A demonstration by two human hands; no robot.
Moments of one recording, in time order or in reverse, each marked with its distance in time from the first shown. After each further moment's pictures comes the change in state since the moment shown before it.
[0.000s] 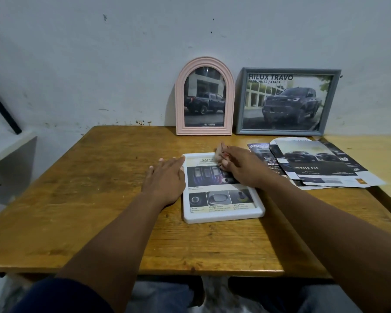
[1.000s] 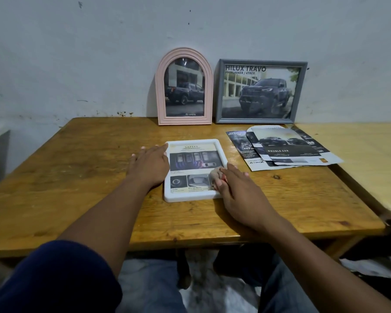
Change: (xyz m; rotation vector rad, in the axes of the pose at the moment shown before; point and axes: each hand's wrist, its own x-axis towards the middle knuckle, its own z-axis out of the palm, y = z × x) left_hand 0.002 0.007 0.001 -0.005 -0.001 -0.042; right_hand -0.138 -0.022 0.023 -0.067 0.090 0.068
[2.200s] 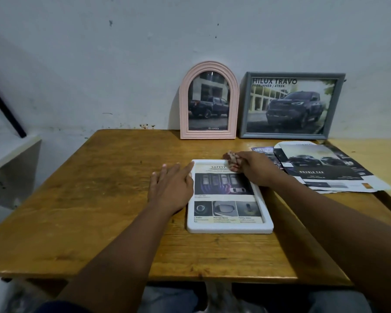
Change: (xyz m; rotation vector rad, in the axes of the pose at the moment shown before) left_hand -0.012 0.002 0.000 0.002 0.023 0.024; right_hand 0.157 0.028 -0.012 0.041 -0.110 0.031
